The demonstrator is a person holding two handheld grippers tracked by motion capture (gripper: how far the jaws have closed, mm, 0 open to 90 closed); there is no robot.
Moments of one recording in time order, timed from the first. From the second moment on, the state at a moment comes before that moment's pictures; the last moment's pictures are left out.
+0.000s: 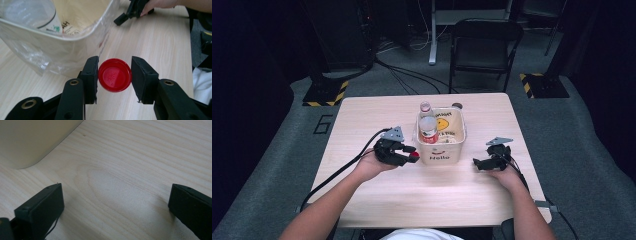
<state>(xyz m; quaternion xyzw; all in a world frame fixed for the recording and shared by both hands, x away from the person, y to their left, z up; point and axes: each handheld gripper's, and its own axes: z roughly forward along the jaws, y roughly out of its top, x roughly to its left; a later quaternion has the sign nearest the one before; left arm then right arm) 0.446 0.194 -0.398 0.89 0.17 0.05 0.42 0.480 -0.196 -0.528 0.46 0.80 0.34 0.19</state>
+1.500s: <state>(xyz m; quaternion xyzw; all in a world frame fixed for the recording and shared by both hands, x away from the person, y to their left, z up) 0.492 0.126 -0.321 0.87 0.17 0.08 0.45 0.481 -0.195 -0.528 0.45 0.80 0.34 0.19</state>
